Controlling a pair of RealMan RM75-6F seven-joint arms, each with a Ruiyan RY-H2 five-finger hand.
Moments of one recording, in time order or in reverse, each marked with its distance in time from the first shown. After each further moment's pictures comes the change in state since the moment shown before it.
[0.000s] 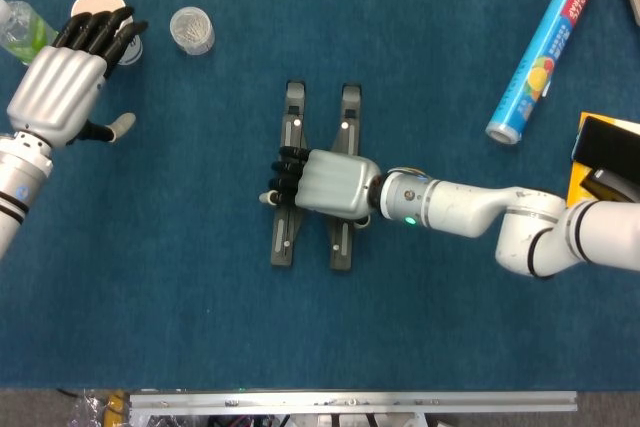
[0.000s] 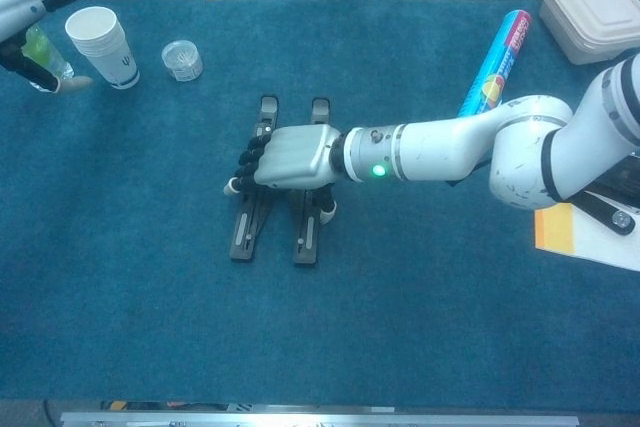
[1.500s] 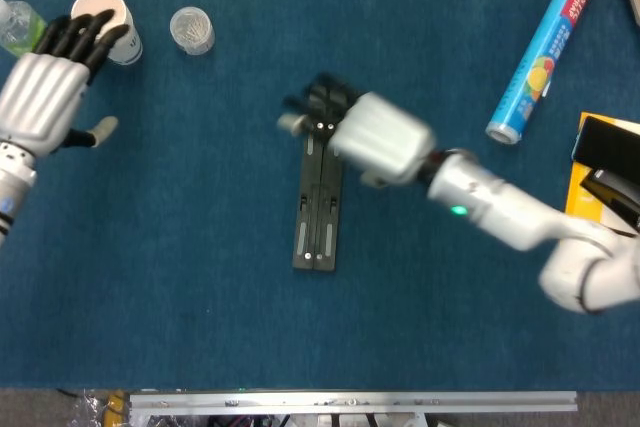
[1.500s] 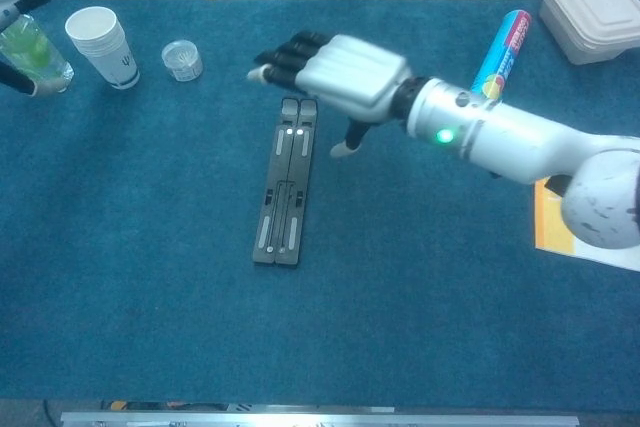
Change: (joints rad) left arm 0.063 0.006 0.012 0.014 0.031 0.088 0.036; right arm -0.297 0.158 0.102 -0.273 0.248 0.388 -0.392
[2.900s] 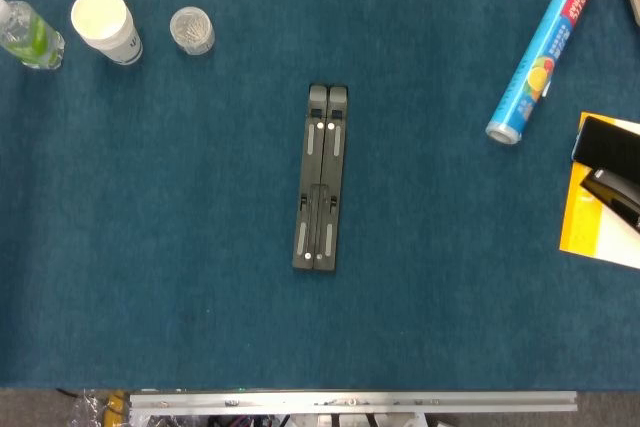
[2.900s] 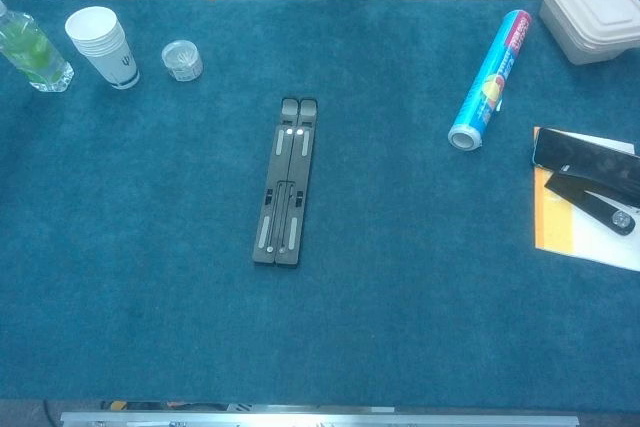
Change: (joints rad) left arm 0.354 0.042 0.057 -0.023 0.037 0.390 0.098; right arm -0.733 0.350 -0.077 -0.232 0.034 0.665 -0.024
